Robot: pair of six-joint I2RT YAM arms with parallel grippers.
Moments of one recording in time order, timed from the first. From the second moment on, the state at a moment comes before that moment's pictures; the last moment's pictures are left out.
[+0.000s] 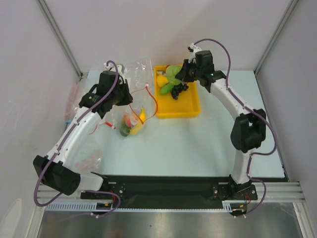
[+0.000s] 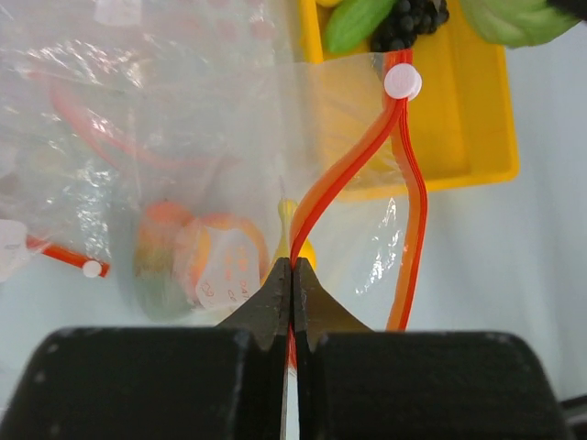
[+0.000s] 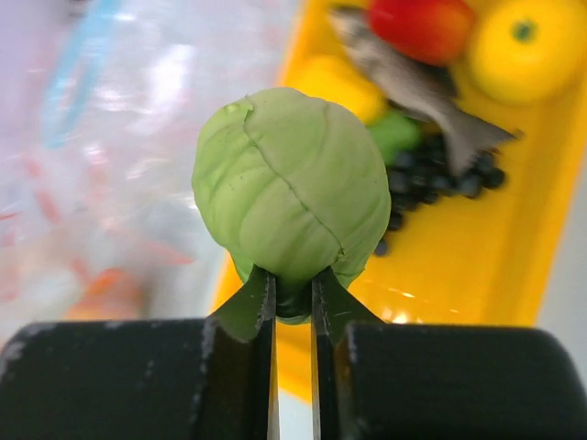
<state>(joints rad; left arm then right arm) -0.38 1.32 1.39 -0.69 -0.07 -0.39 0.34 2.00 1.85 -0.36 -0.21 0.32</state>
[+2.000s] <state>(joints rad) -0.42 1.28 1.37 -0.58 0.32 -0.54 0.68 1.56 1.44 -0.28 -0.11 0.32</state>
